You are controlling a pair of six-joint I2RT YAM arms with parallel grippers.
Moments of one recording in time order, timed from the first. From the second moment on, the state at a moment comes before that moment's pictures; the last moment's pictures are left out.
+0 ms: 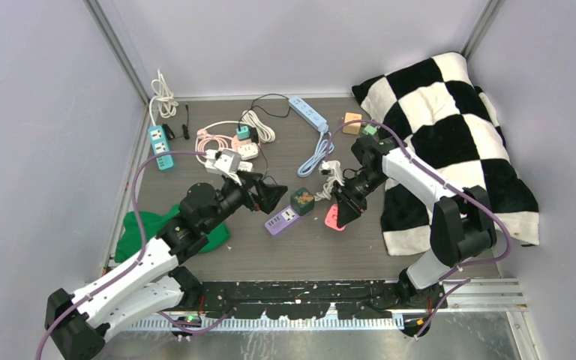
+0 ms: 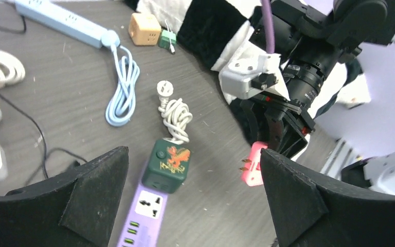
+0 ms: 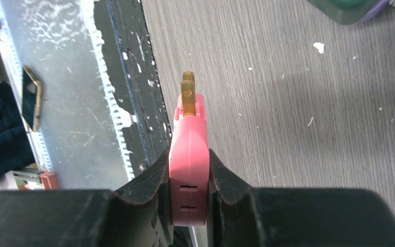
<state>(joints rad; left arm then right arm) -0.75 0.82 0.59 0.21 0.03 -0.37 0.39 1.59 1.18 -1.20 -0.80 -0.77</state>
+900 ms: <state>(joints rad) -0.89 1.07 0.50 0.42 0.03 -0.95 0.31 1.58 1.22 -1.22 -1.10 -0.69</state>
